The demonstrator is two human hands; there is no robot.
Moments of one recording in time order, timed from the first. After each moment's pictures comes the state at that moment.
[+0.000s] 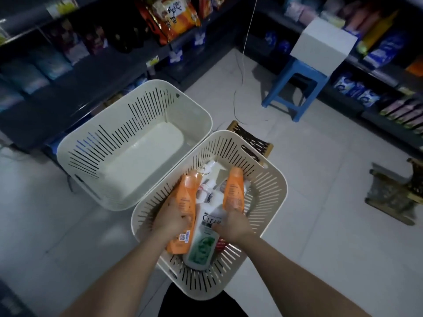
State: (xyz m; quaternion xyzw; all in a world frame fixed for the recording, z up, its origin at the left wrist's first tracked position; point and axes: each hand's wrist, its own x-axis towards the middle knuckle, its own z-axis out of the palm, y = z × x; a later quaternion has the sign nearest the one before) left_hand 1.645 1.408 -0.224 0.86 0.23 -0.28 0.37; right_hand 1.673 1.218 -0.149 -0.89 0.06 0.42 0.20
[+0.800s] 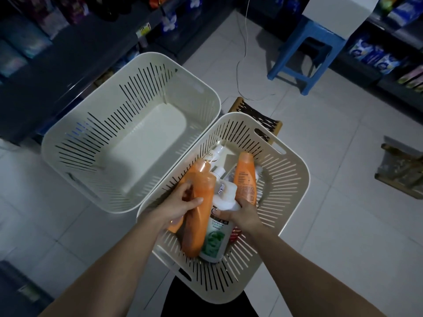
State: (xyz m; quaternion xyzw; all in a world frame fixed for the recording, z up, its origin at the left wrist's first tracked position) left_hand 1.673 1.424 -0.209 0.65 0.26 -0.39 0.59; right_hand 1.672 1.220 -0.211 -0.72 0.30 0.38 0.50
